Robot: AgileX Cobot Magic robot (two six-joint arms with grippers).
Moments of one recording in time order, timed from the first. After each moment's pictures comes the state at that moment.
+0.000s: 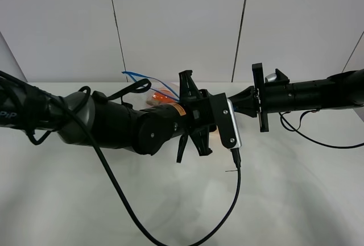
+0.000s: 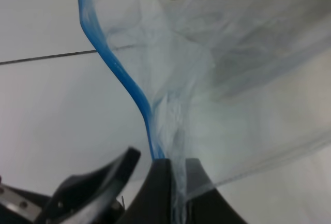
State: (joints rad) left arm -0.86 1.93 -1.04 -0.36 -0.52 1.27; right arm -0.04 1.99 -1.06 1.51 1.20 -0.72
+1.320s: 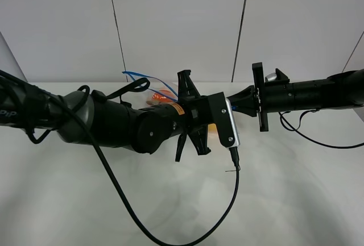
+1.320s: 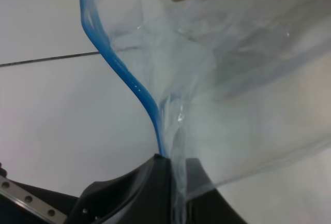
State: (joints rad) left arm -0.86 1.93 -1.04 -0.36 -0.51 1.27; right arm -0.04 1.99 -1.06 1.52 1.20 -0.72
